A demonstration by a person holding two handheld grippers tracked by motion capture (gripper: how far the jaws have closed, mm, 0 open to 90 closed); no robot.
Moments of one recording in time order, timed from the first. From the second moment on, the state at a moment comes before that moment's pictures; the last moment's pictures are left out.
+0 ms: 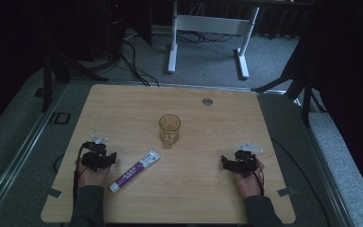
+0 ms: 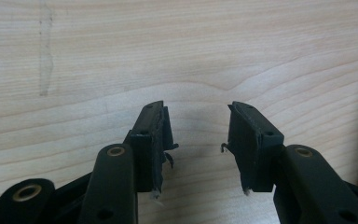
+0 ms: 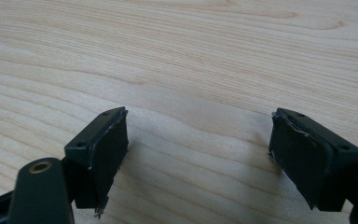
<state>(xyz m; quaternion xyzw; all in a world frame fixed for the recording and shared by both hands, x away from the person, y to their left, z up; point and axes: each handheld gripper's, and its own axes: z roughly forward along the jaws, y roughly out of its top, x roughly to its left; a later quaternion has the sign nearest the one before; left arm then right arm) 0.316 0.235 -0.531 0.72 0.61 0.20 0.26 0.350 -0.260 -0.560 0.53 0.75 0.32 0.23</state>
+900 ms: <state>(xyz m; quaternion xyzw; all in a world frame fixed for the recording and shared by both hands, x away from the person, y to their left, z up) 0.299 0.242 -0.486 0.74 0.57 0.20 0.29 0.350 -0.260 -0.560 0.52 0.75 0.32 0.23</state>
